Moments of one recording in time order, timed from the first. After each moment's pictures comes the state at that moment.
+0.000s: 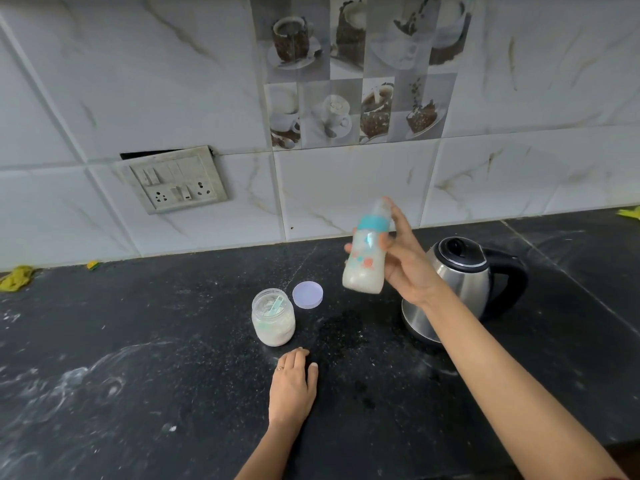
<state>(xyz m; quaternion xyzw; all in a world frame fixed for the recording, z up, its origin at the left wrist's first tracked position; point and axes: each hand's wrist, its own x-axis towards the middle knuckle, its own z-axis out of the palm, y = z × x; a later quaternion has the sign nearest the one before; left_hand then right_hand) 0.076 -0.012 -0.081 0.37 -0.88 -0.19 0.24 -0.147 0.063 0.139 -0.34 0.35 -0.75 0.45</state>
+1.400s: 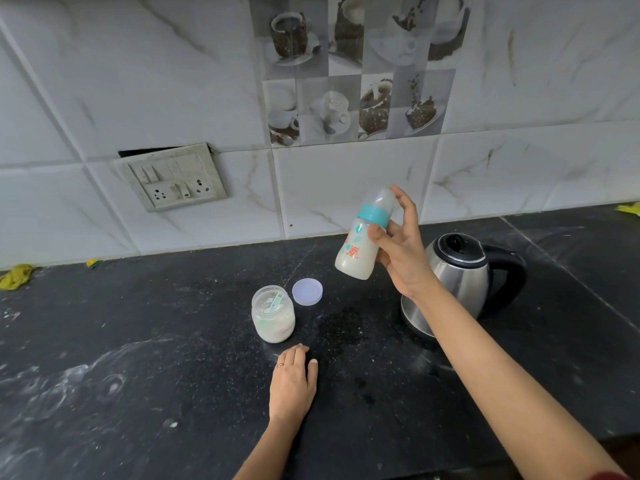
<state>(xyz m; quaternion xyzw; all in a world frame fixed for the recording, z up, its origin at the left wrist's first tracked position) 0.076 -0.011 -0.080 0.37 -0.88 -0.18 0.24 -0.130 0.063 0.154 -0.33 0.44 -0.77 0.32</state>
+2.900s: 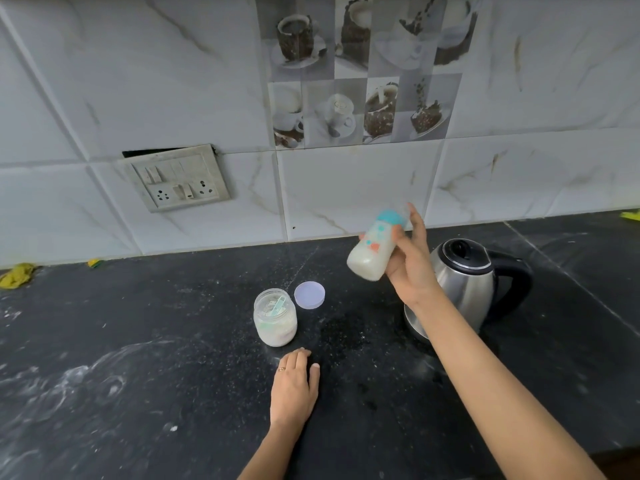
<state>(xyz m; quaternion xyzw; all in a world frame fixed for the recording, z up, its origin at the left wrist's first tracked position) 0.075 -0.012 -0.080 0.38 -0.87 -0.19 0.24 -0.143 0.054 0.131 -0.23 0.34 -0.84 0.37</state>
